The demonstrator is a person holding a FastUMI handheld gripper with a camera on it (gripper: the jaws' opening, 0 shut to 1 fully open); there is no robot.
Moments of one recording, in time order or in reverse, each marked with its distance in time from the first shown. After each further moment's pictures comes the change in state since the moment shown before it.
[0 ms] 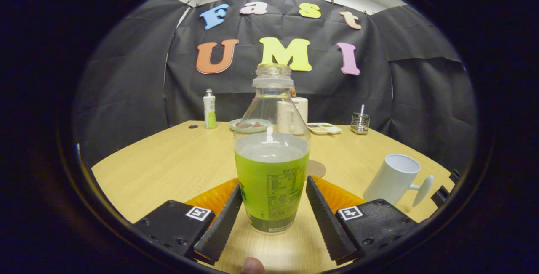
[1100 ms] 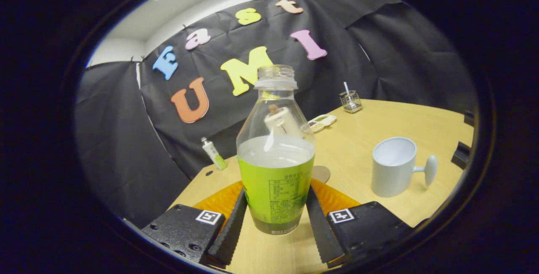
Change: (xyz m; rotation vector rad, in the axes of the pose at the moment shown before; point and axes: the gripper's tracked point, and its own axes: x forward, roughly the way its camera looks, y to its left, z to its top) arm -0.031 -0.027 0.062 0.531 -0.044 0.124
